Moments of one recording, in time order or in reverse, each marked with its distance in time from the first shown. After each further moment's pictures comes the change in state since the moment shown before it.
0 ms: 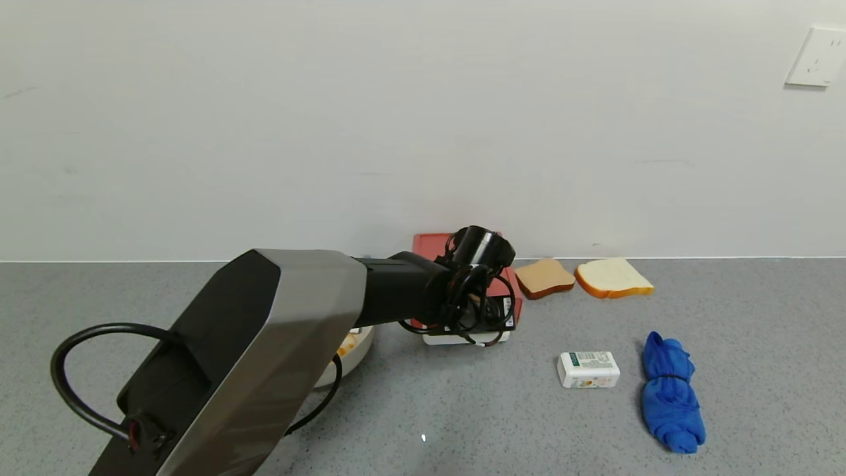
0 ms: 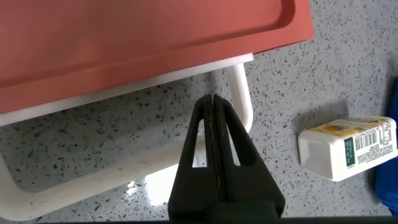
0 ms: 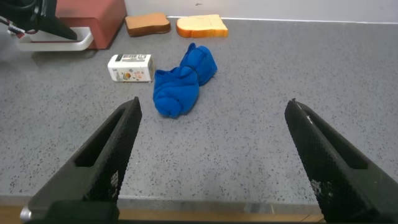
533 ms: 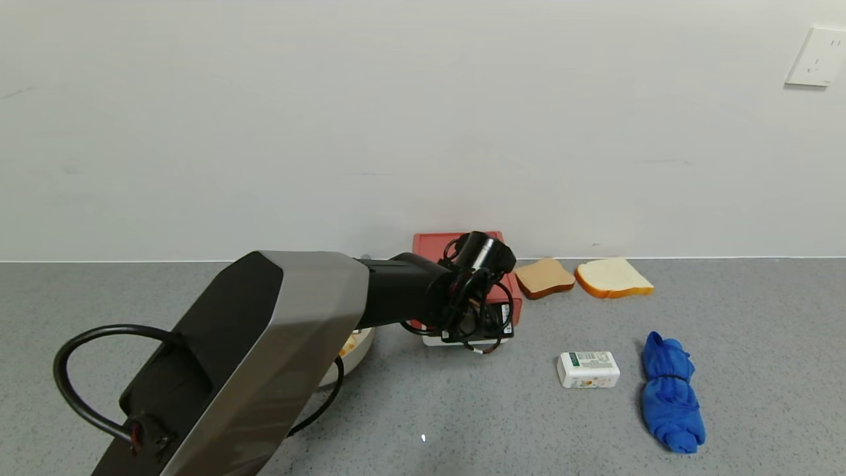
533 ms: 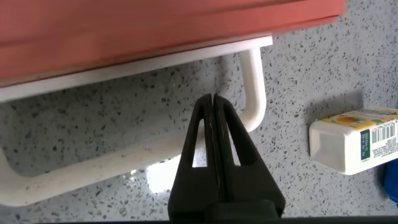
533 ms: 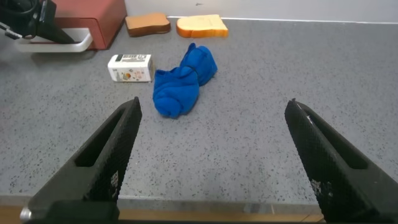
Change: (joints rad) left arm -0.009 0.003 -0.001 0.074 -0.003 -0.033; right arm 0.000 0.000 0.000 0.000 0.000 0.000
